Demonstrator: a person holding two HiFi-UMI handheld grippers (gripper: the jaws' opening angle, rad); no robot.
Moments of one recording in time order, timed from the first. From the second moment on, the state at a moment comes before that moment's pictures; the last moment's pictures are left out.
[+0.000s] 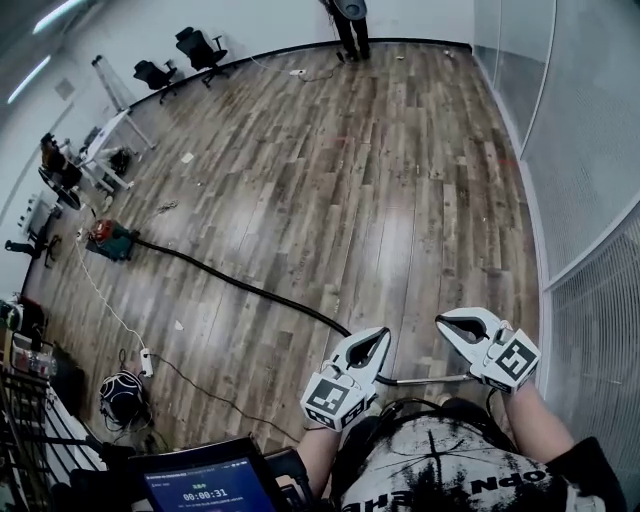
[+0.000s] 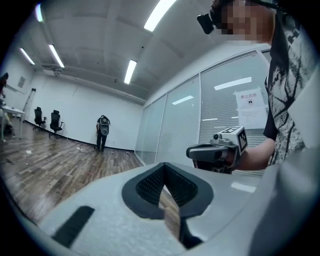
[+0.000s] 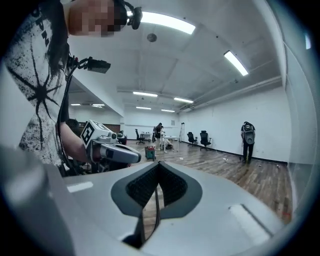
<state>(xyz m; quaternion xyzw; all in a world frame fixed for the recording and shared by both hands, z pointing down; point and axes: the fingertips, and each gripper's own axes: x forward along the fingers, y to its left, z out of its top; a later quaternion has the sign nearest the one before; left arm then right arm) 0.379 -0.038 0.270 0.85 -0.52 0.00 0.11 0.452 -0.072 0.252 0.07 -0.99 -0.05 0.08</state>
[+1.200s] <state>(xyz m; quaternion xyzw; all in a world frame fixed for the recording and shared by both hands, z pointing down) 0.489 -0.017 0.210 0.80 -0.59 -0.03 0.08 0.536 -0.040 0.205 -0.05 -1.00 0.01 0.03</state>
